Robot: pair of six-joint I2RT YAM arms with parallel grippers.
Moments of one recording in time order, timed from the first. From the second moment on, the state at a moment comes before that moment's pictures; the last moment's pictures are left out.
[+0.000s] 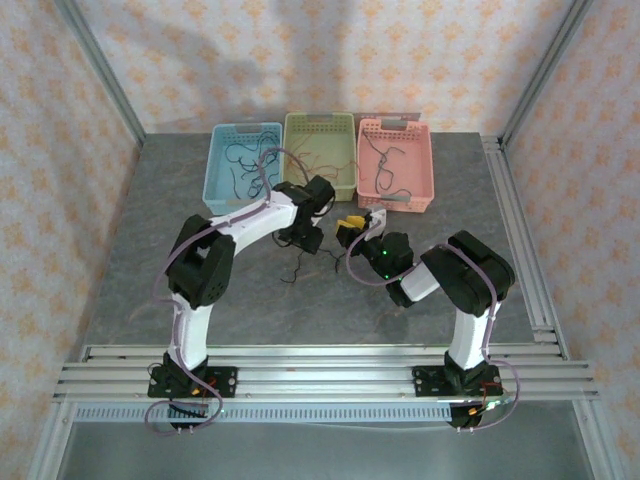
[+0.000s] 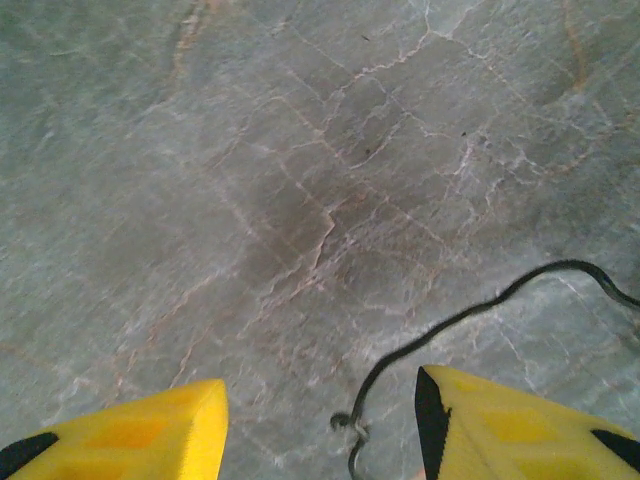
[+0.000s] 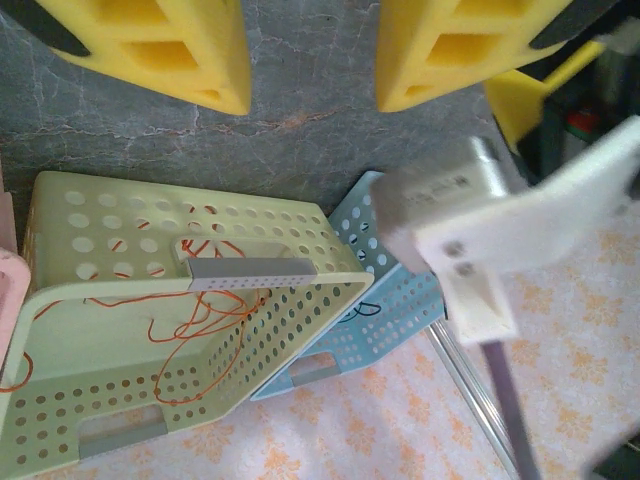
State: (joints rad) left arm -0.58 2.04 1.60 -0.98 -0.11 -0.21; right arm 0.56 1.87 0.51 1.30 -0.12 0.37
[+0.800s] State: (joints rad) left arm -0.52 1.83 1.55 -0.95 -0.08 -0.21; right arm 0.56 1.87 0.51 1.30 -0.11 0.38
